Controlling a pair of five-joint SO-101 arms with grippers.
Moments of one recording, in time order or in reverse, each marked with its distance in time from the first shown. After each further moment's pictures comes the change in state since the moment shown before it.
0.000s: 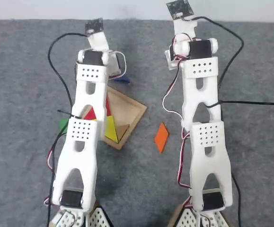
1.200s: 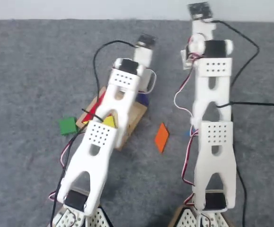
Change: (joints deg) left arm 14.9 -0.1 13.4 -4.0 -24.3; right arm 6.9 1.9 -0.1 0.0 -2.4
